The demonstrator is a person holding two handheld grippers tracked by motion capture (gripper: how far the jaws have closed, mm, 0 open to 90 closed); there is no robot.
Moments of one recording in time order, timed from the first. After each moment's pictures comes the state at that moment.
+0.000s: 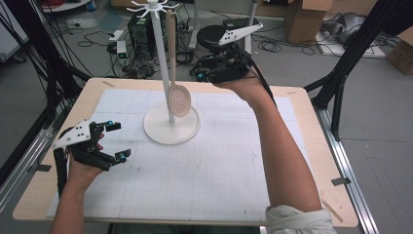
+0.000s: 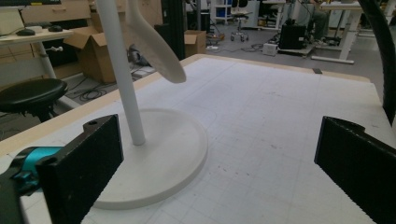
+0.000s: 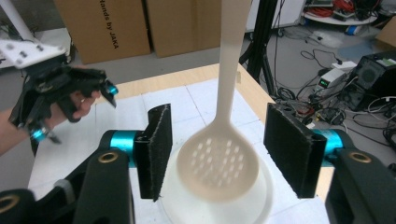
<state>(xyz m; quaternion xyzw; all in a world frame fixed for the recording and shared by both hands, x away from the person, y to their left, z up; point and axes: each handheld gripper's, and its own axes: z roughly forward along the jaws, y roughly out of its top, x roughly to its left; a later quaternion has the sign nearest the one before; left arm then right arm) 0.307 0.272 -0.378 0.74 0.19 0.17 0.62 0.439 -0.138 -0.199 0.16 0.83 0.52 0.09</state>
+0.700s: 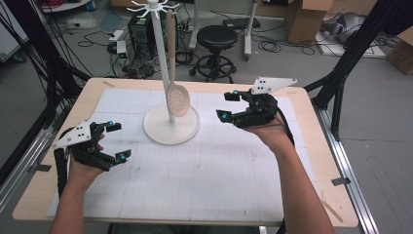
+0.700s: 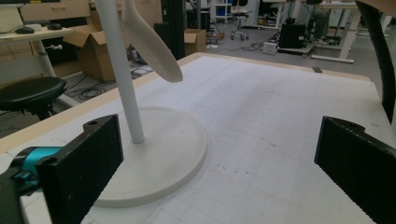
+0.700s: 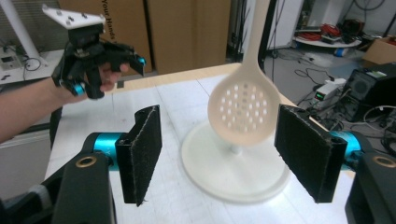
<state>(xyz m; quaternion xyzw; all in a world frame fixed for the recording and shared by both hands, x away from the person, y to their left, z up) 0.306 0.271 -0.379 0.74 0.19 0.17 0.62 0.364 -0.203 -0.269 0.16 0.80 0.57 0.12</state>
